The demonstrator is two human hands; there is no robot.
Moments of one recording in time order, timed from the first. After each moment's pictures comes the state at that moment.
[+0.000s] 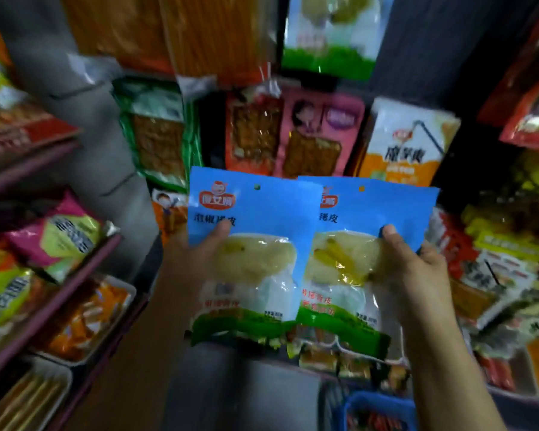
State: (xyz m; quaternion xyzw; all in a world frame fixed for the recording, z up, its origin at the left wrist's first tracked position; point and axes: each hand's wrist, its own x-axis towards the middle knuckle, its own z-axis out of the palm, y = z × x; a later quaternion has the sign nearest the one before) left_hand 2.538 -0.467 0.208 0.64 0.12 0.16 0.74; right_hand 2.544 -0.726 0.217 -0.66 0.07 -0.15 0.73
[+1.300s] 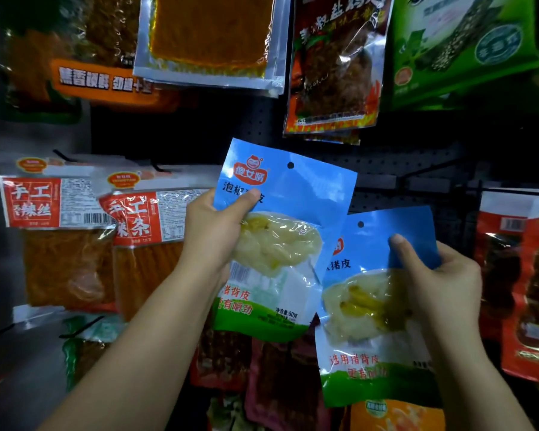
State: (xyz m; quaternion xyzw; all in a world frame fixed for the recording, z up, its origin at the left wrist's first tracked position) left_hand 2.738 -0.523 0.488 0.55 -0.12 0.32 0.76; right_hand 2.728 -0.758 0.442 -0.67 -0.03 -0.49 0.55
